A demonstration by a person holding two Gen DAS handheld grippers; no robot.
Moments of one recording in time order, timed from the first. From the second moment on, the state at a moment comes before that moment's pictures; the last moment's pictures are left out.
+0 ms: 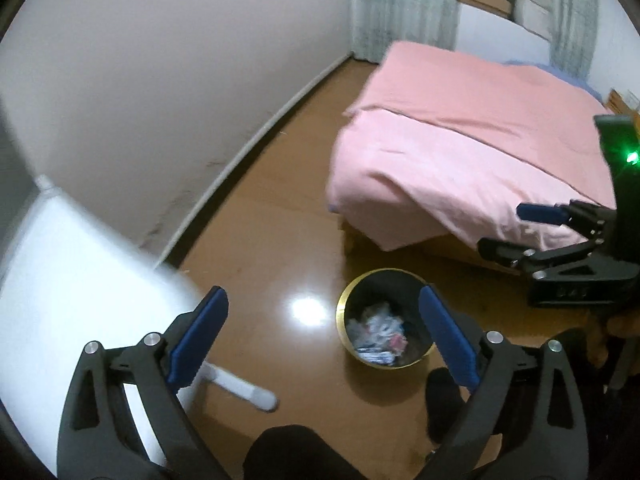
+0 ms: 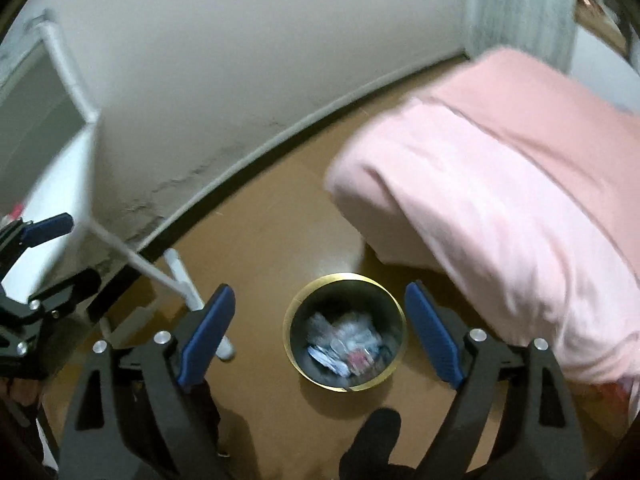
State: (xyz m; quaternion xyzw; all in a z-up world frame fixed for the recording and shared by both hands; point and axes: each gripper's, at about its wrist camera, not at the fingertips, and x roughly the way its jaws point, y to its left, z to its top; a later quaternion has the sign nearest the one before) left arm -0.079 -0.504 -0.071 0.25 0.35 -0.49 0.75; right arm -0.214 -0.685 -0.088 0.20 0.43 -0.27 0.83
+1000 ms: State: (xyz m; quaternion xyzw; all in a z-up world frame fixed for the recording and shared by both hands) left arm 0.195 -0.143 -0.053 0.21 0.38 -0.19 0.88; right arm 0.069 -0.296 -0.046 0.02 0.47 0.10 0.88
